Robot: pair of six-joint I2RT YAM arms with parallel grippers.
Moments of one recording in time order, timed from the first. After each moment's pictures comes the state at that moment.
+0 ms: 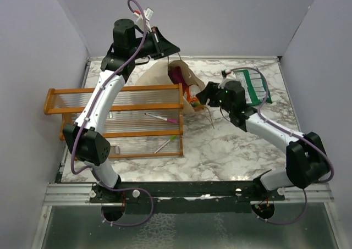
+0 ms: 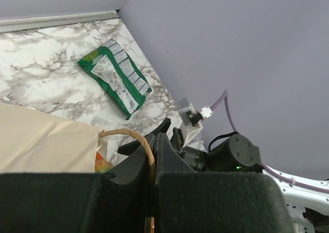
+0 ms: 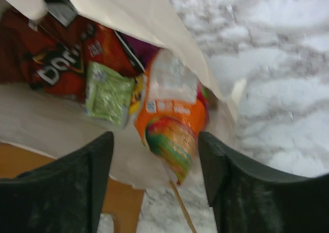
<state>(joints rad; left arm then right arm) -0.29 1.70 1.86 -0.29 0.69 -0.70 0.48 1.45 0.92 0.22 -0.01 0.49</state>
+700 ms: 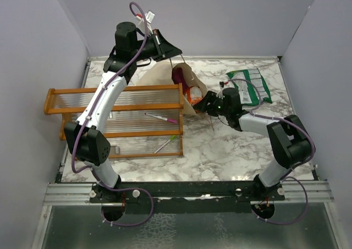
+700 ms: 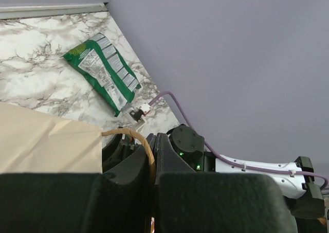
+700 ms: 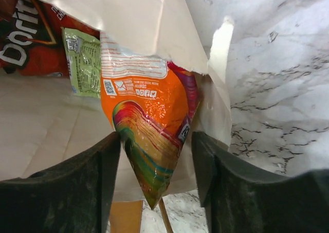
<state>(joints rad) -0.29 1.70 1.79 -0.19 0.74 -0.78 0.41 1.64 0.78 0.40 -0.25 0.69</state>
